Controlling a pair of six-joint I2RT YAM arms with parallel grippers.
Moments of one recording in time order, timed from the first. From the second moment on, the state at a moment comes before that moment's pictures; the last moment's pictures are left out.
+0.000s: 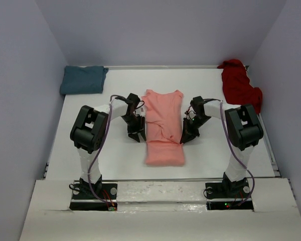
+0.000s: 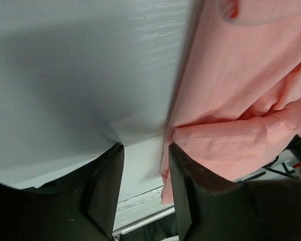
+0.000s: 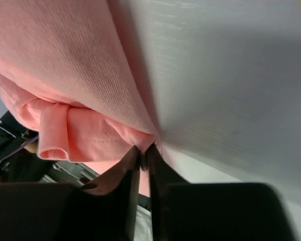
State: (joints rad) left arm -0.45 1.93 1.23 -0.80 0.41 -0.49; right arm 0.30 1.93 1.16 -0.82 -0.61 0.39
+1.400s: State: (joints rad) left arm -0.47 1.39 1.00 -0.60 0.17 -0.43; right arm 0.34 1.36 0.86 -0.67 -0.54 0.39
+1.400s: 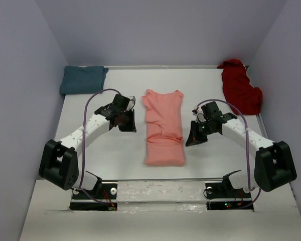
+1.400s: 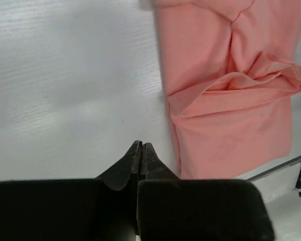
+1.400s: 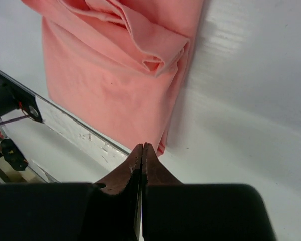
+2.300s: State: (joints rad) left arm -0.54 1.58 1.05 -0.56 0.23 -0.47; right arm 0.49 1.51 0.87 -0.51 -0.51 0.48
